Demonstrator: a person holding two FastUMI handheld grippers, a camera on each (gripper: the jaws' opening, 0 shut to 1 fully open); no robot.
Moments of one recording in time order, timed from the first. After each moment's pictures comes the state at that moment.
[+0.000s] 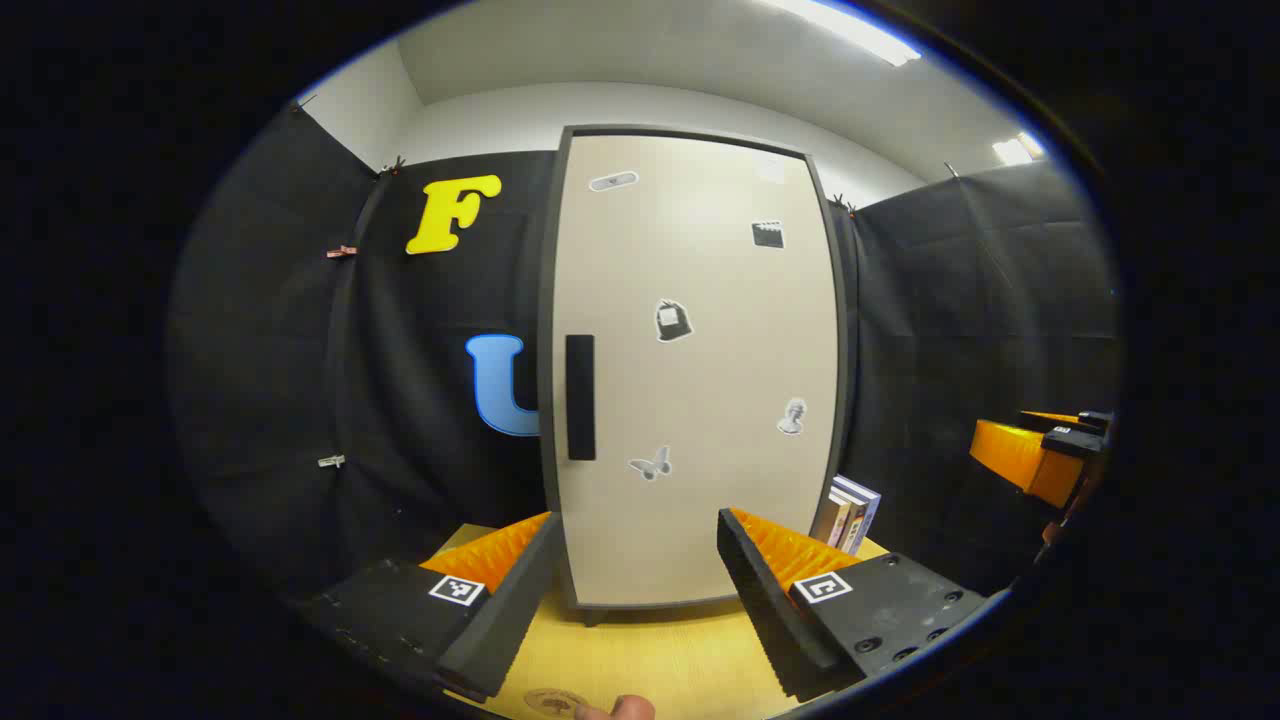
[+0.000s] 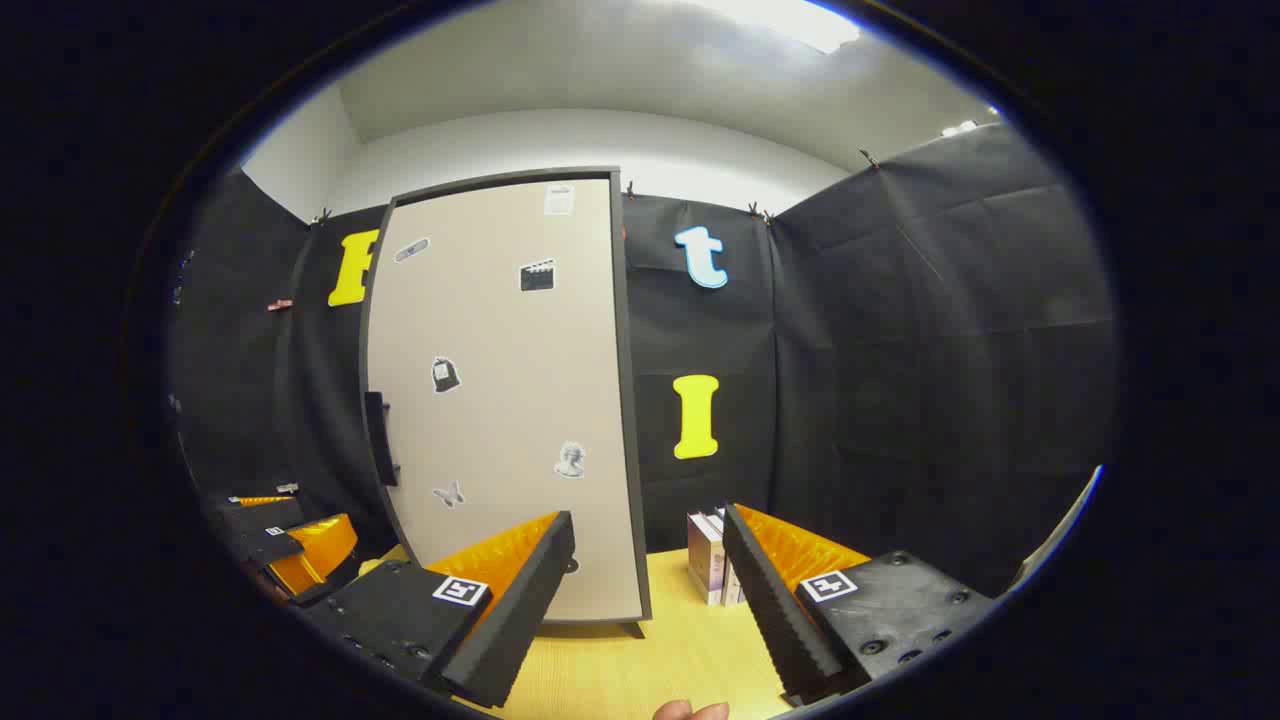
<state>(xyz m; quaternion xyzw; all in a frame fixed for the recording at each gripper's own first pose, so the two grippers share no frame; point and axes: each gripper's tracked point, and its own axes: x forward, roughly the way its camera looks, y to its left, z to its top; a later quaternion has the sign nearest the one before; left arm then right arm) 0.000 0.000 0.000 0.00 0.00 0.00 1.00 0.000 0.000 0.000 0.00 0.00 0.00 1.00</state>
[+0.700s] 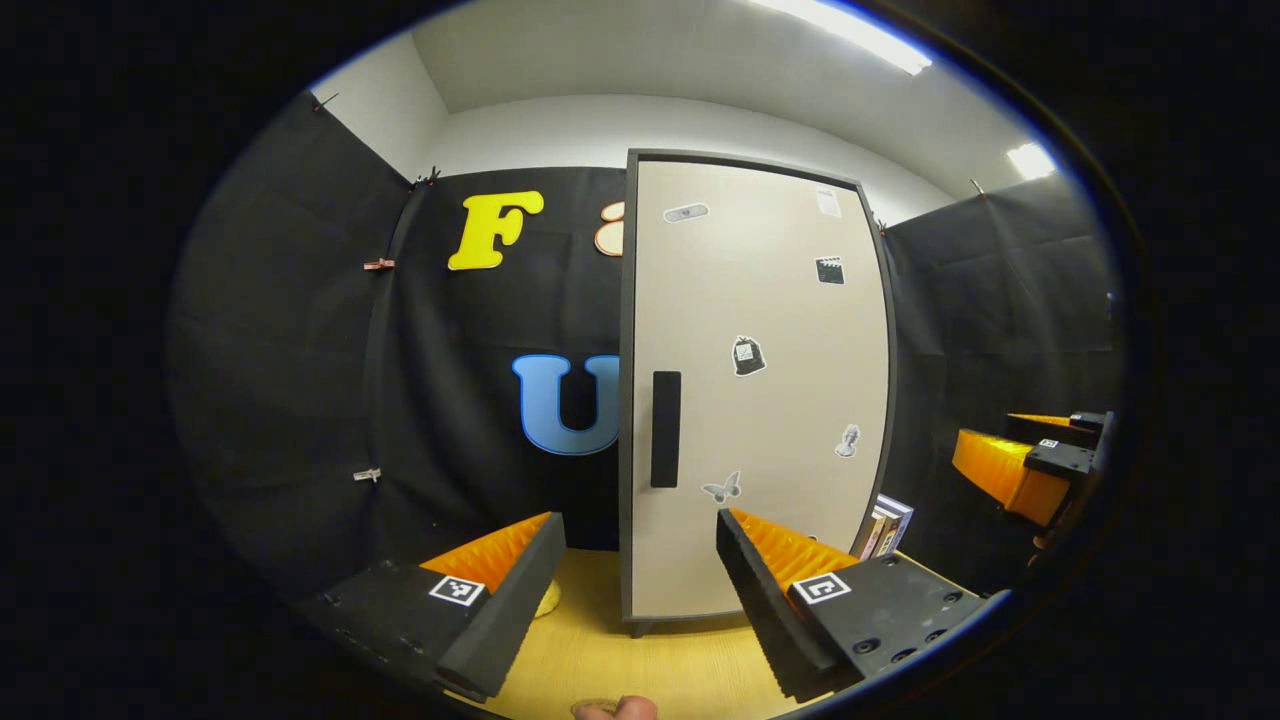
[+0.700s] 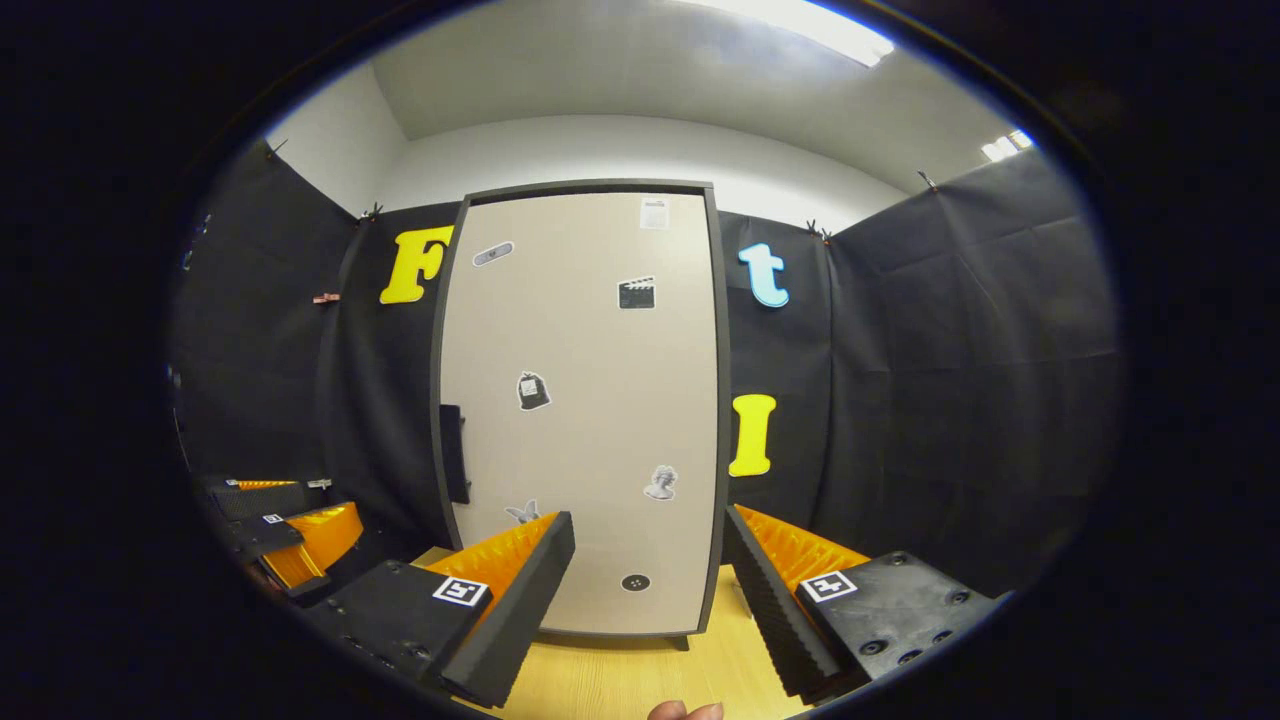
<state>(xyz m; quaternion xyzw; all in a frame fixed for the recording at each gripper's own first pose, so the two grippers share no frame) -0.013 0.058 0.019 0.00 -0.02 0.03 1.00 -0.003 0.091 0.009 -0.02 -0.01 0.06 1.00</state>
